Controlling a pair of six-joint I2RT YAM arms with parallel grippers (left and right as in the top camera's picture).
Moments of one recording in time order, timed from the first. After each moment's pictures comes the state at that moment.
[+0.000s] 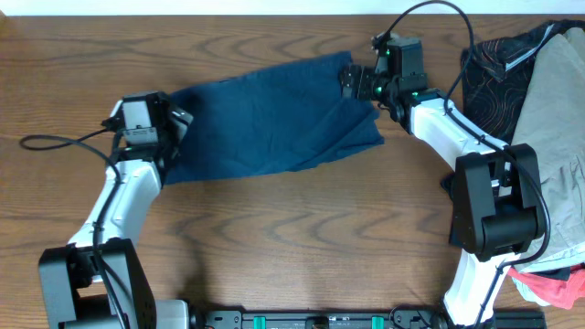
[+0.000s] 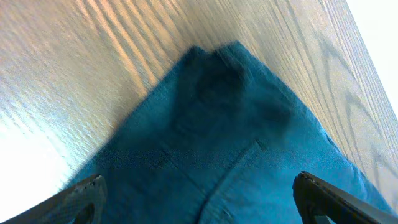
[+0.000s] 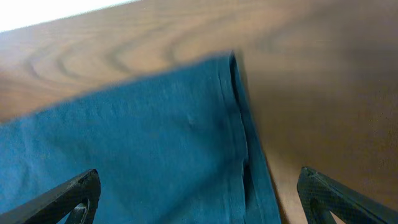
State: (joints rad) left arm 0.11 1.56 0.90 -0.23 -0.09 -0.92; right arm 0.22 2.04 1.36 -0.07 -0.21 0.34
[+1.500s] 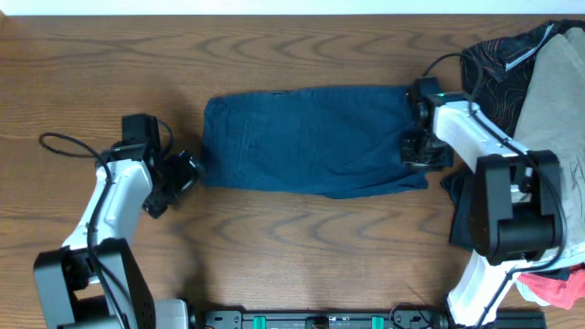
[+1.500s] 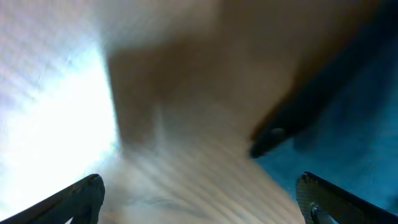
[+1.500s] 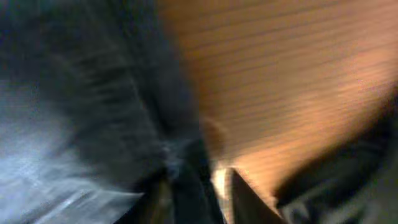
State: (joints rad) left arm 0.16 1.56 0.93 -0.76 0.12 -0.57; right arm 0.10 1.98 1.31 -0.93 0.16 0.30
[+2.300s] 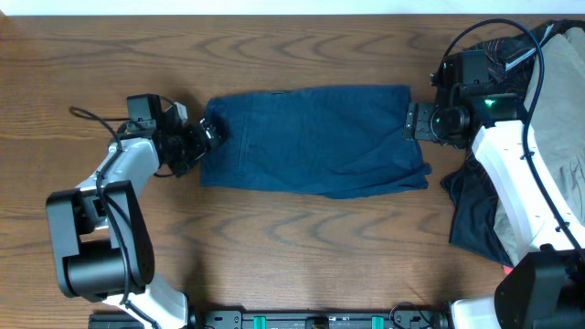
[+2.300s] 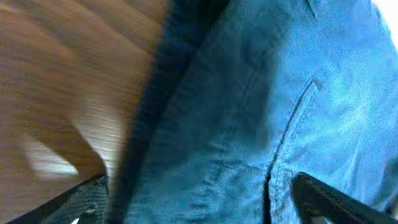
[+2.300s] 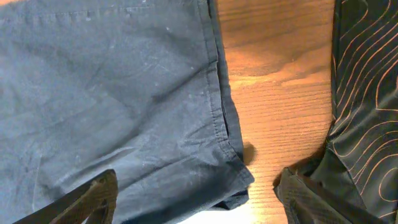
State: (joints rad) left arm 0.14 1.82 1.00 -0.39 0.52 -0.41; right arm 0.10 1.61 1.32 -0.87 -0.02 0.23
